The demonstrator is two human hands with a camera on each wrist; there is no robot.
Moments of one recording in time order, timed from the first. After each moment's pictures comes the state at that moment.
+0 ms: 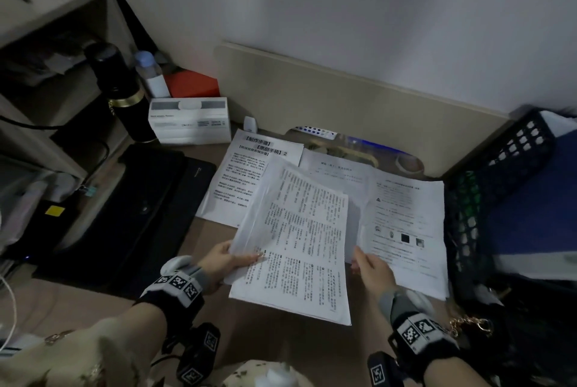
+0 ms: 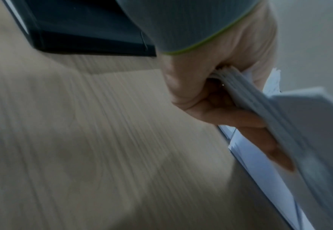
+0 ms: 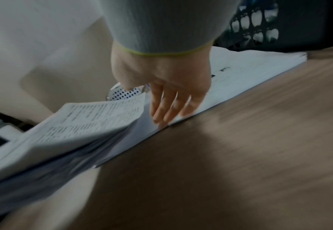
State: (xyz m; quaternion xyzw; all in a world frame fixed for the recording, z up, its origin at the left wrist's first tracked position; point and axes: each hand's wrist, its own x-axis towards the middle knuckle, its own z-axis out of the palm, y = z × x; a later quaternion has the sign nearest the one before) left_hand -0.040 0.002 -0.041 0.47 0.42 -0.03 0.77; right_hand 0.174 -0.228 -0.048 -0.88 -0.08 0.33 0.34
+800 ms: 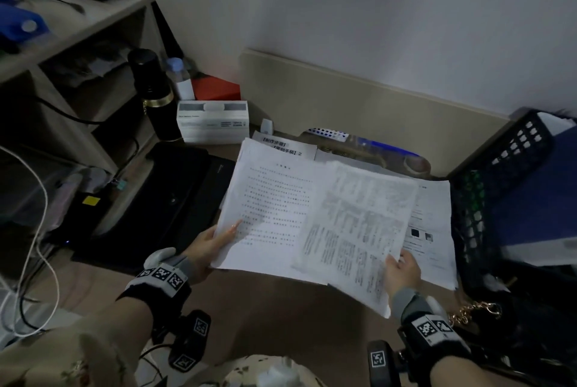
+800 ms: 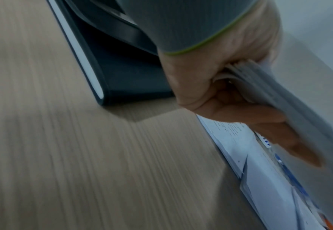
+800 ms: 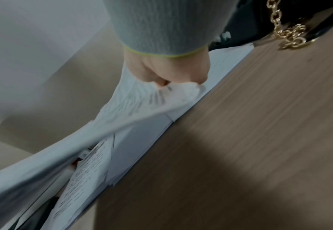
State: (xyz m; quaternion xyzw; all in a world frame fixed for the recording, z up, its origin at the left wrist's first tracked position) left_hand -0.104 0.028 -0.019 0.48 0.40 0.10 0.78; right_hand 0.148 -0.243 -0.045 -0.88 0.05 0.16 0.45
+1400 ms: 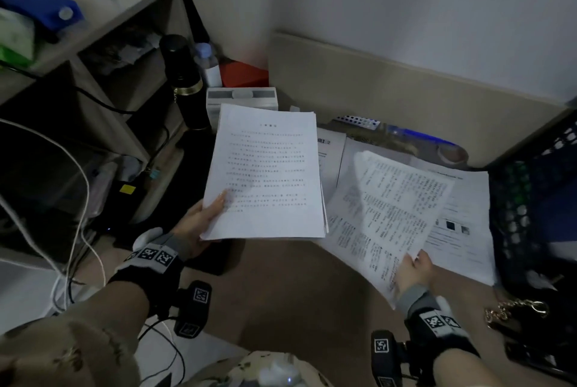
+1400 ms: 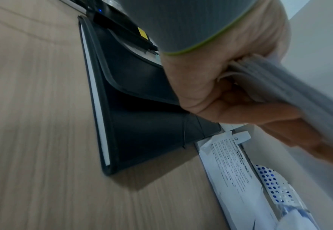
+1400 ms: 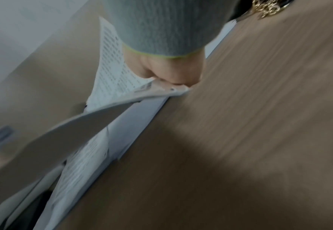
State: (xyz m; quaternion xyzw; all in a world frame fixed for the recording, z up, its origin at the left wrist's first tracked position) left_hand -0.151 0.101 -0.014 0.44 0.42 0.16 0.78; right_hand 0.108 -0.211 -0.062 -0.87 0.10 0.13 0.47
